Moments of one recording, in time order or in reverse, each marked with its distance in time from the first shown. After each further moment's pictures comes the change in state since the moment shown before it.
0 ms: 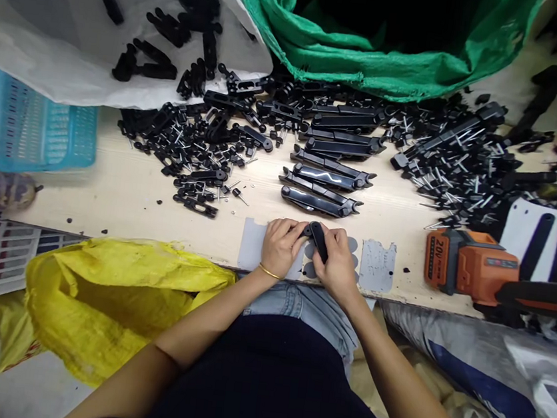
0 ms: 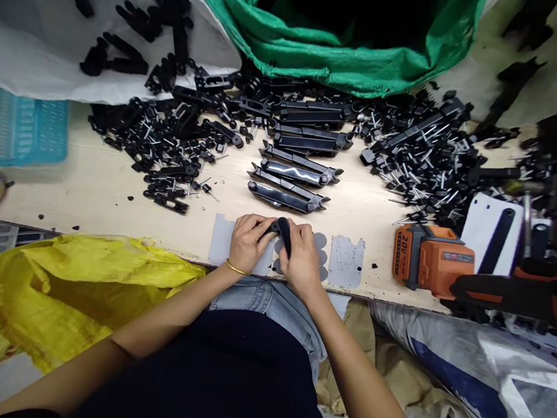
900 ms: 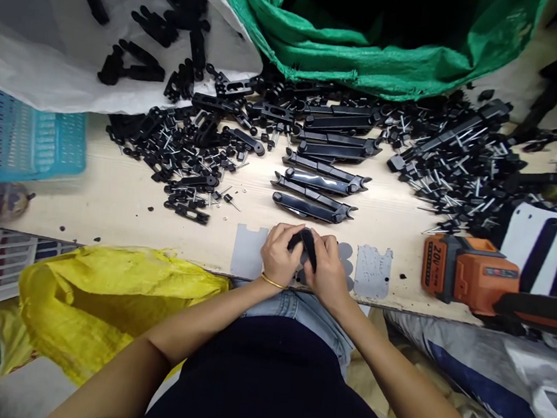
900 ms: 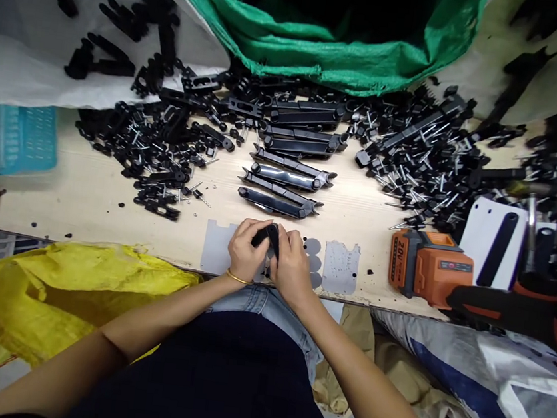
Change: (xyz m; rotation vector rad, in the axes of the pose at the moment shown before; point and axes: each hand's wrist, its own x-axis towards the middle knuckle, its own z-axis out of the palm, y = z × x) left_hand 0.005 0.030 0.011 -0.276 0.062 -0.352; right_hand -0.002 0.002 0.006 -0.045 -0.027 -0.062
